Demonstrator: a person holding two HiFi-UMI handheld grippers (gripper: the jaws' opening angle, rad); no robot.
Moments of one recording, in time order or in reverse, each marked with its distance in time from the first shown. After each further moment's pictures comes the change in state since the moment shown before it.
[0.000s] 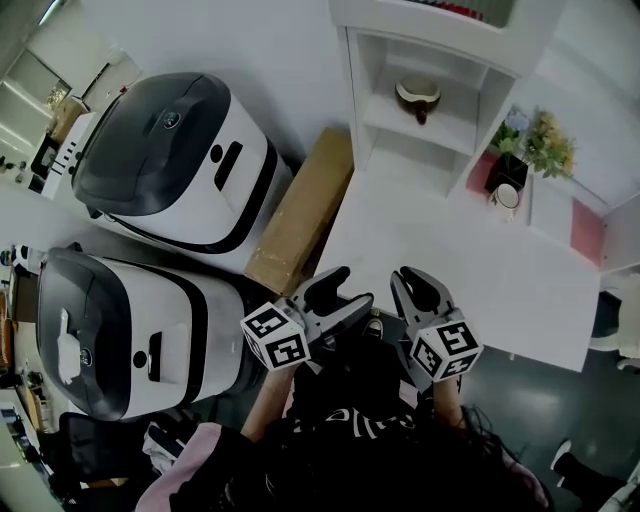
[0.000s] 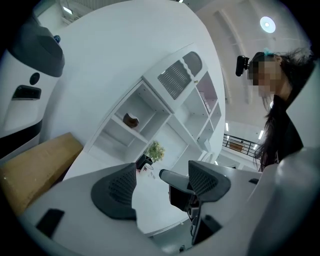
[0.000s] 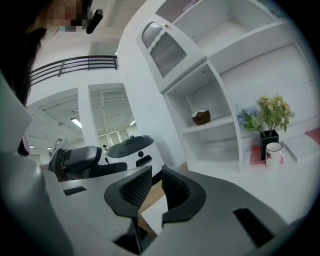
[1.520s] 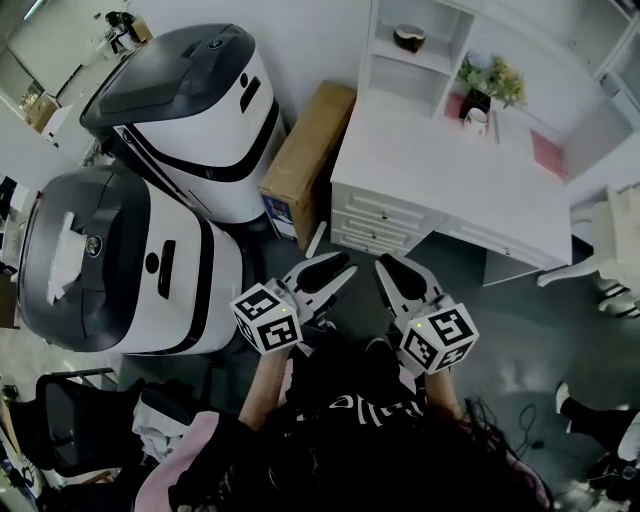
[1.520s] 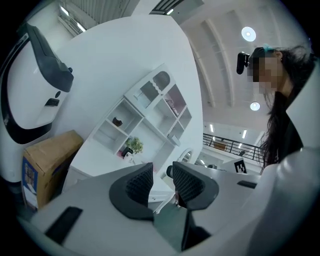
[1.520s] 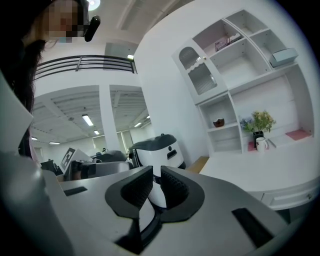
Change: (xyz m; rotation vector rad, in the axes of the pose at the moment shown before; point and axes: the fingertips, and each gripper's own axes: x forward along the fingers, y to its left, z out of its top) left arm -0.278 -0.151 -0.105 0.050 -0.035 -0.129; right arm -0.174 0.301 -0.101 -0.049 -0.054 -0.006
